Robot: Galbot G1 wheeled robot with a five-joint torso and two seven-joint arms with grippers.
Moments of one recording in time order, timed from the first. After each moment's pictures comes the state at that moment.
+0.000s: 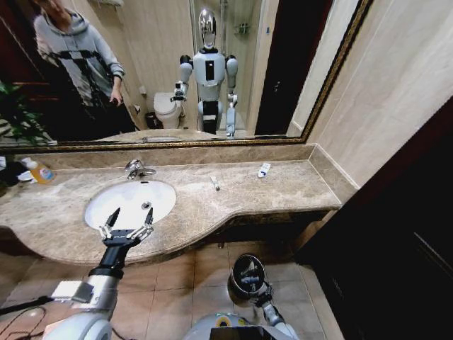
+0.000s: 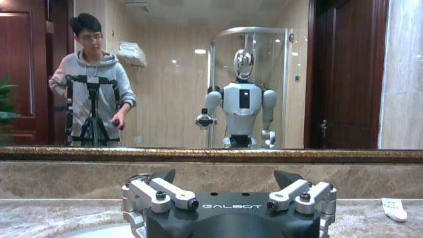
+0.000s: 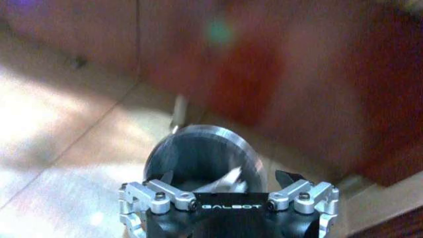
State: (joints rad) left arm 1.84 -1.36 -0.82 -2.47 -0.37 0.04 0.05; right arm -1.42 1.41 0.34 1.13 -0.24 0.22 0.09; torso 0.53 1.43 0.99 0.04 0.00
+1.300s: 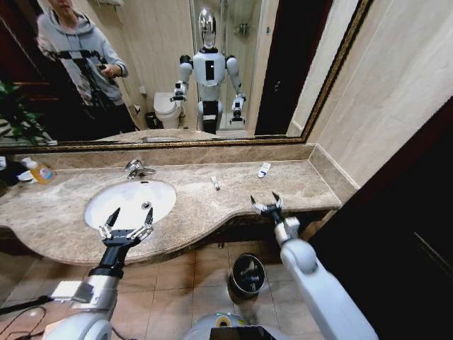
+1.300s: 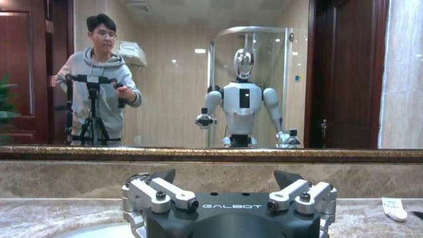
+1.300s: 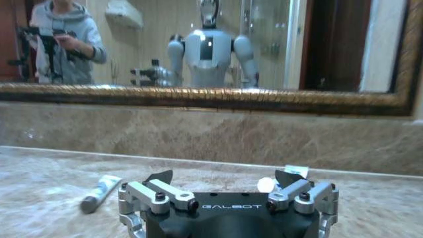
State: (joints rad) left arm 1.84 -1.36 -0.82 -2.47 -0.37 0.04 0.05; right arm -0.98 1.19 0.27 1.73 0.35 -0.15 0.12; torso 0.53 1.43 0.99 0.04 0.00
